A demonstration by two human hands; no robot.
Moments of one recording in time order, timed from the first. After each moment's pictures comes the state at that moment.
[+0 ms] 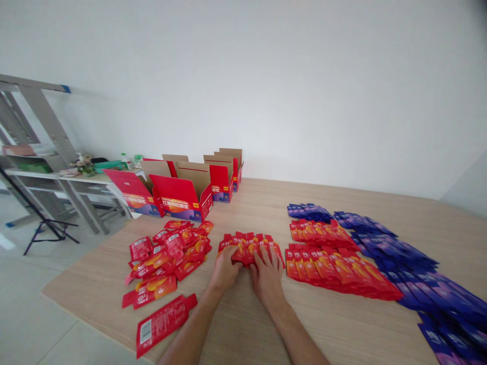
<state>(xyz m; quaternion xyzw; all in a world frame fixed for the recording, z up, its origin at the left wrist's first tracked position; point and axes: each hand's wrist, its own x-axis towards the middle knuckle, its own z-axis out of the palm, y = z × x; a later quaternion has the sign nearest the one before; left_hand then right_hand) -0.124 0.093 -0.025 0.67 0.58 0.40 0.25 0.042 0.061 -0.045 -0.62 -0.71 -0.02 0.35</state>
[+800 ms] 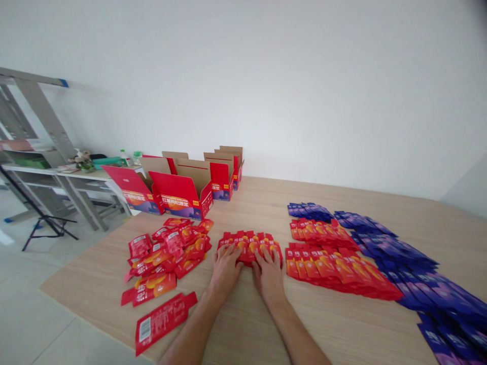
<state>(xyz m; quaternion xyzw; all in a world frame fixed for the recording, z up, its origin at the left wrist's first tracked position) -0.122 0.082 -0.017 0.75 0.61 0.23 0.11 0.044 0.069 -0.056 -0.66 -0.68 -0.06 0.31</state>
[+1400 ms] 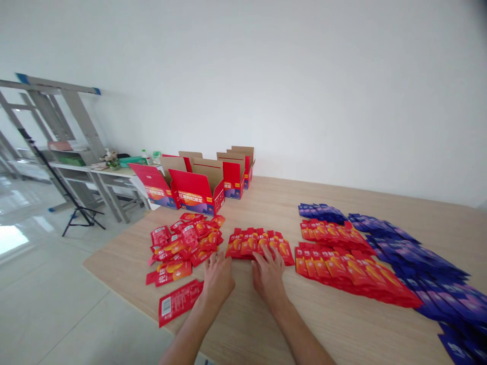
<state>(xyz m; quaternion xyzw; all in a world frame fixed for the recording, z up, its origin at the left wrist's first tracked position) -0.162 0.025 0.007 0.70 0.71 0.09 0.06 0.014 0.041 -0.029 -0.61 -0.72 -0.02 0.34</state>
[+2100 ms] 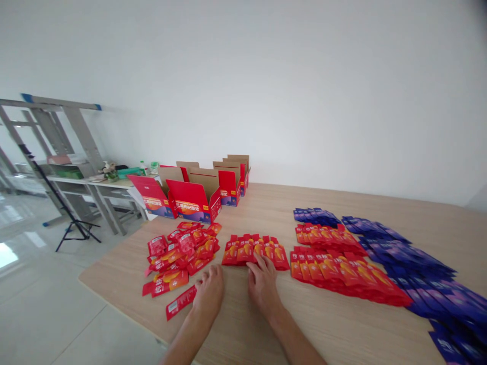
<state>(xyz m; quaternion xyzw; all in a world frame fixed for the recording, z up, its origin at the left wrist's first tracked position) -0.165 0.013 -0.014 0.69 0.72 0.00 -0.05 0.016 0.032 -0.032 -0.57 -0.73 0.02 0.37</state>
